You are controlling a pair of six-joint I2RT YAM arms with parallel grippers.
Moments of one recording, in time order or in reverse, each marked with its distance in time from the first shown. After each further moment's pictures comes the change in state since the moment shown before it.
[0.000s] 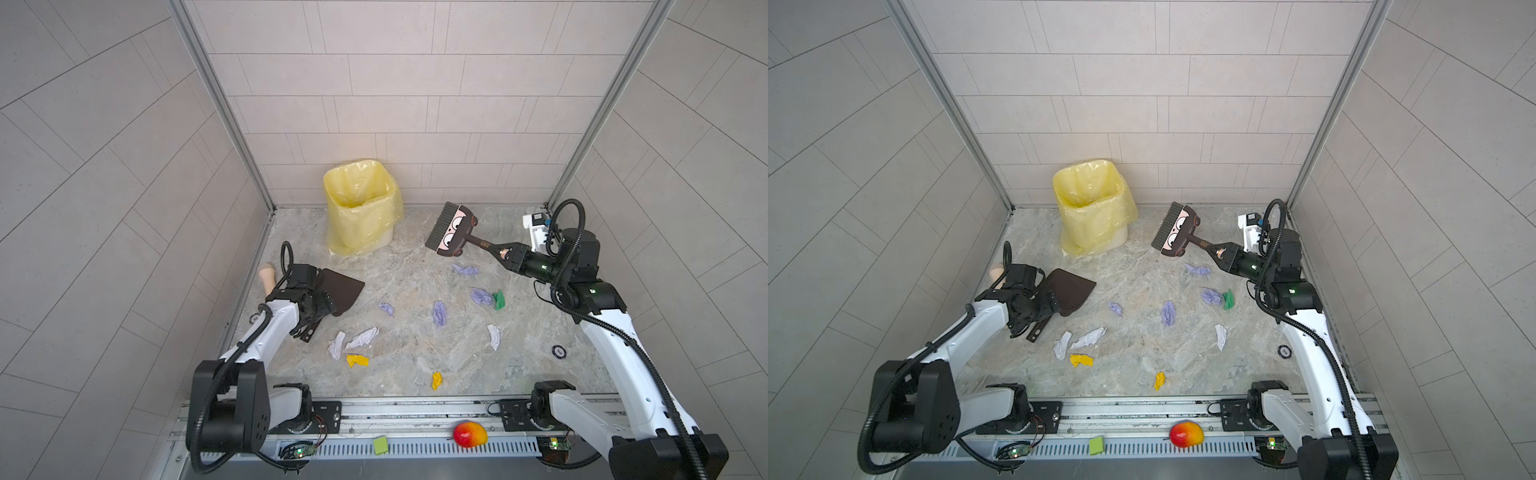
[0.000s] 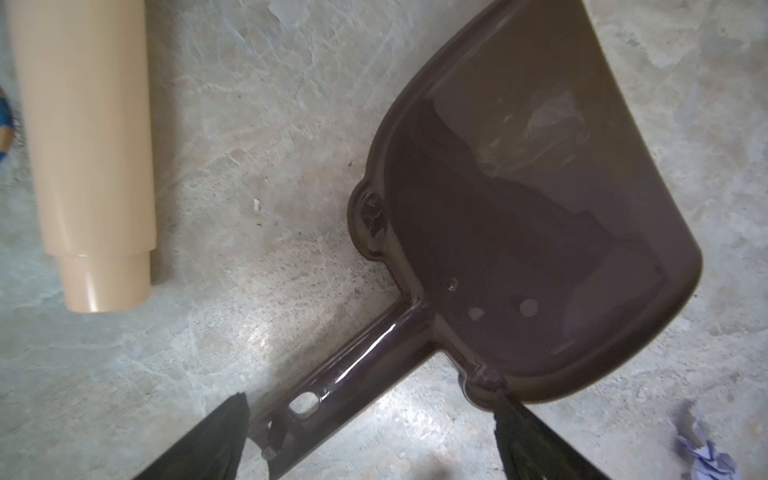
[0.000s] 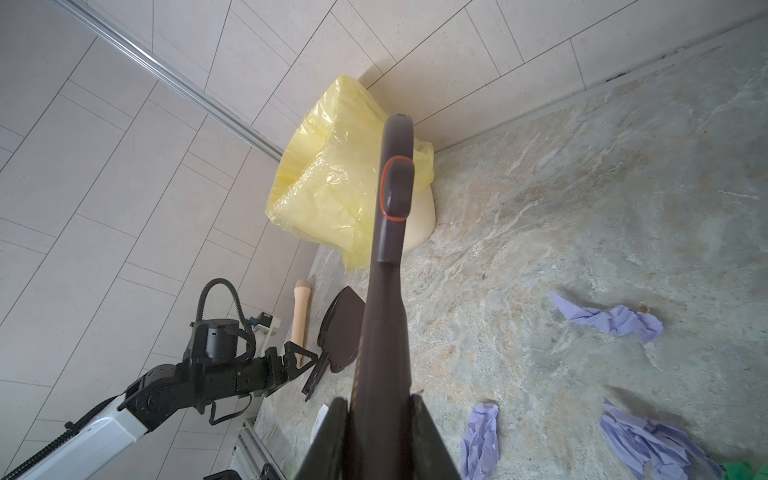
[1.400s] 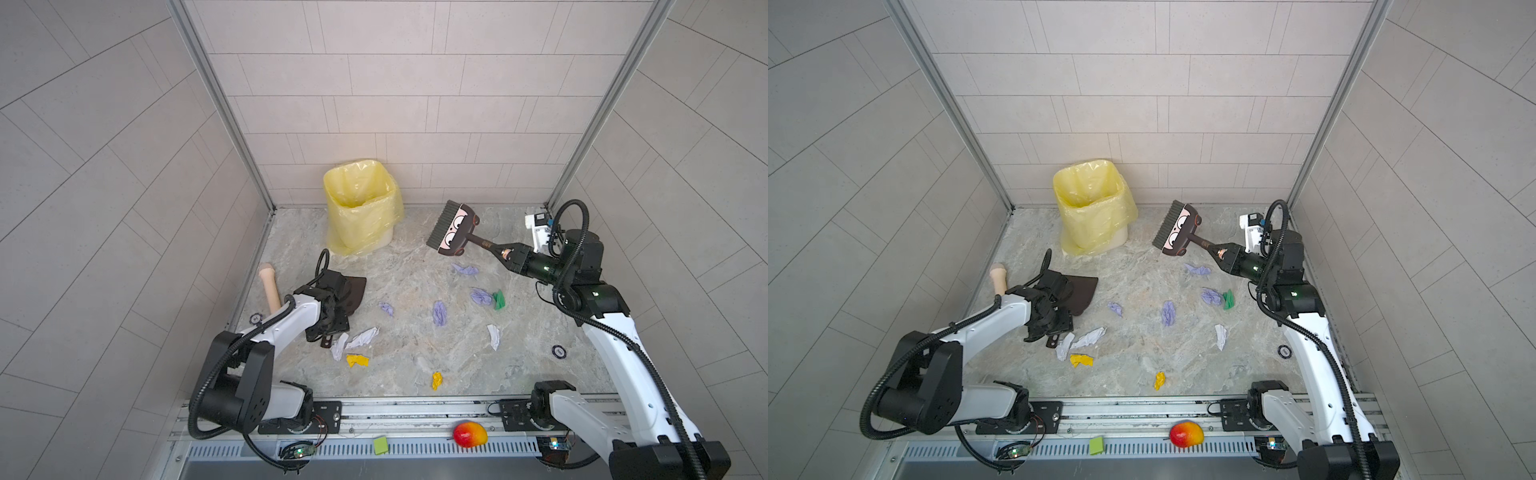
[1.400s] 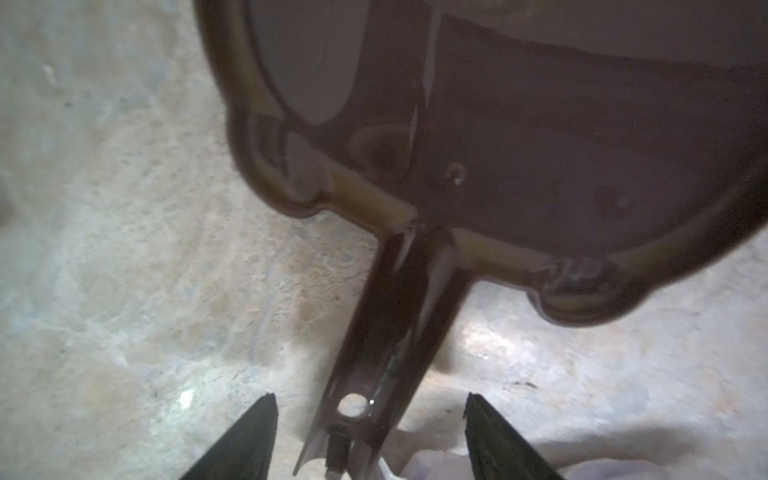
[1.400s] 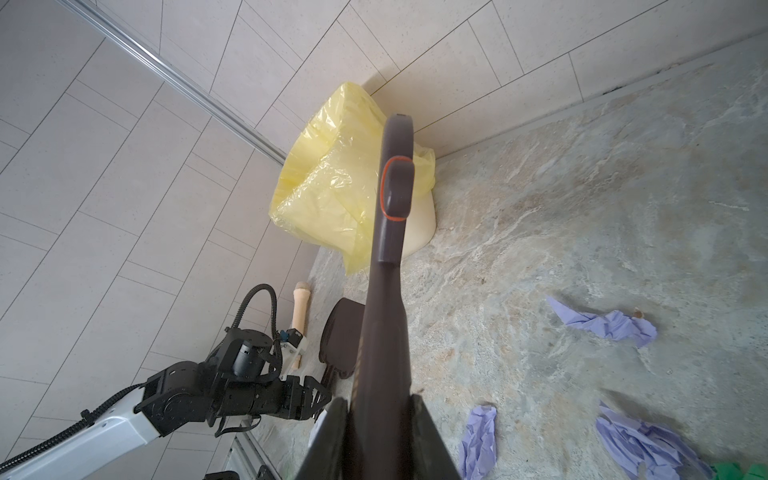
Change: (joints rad) left arm -0.258 0.093 0.014 -0.145 -0.074 0.024; right arm -0.005 -0.022 0.002 -0.009 0.003 -0.010
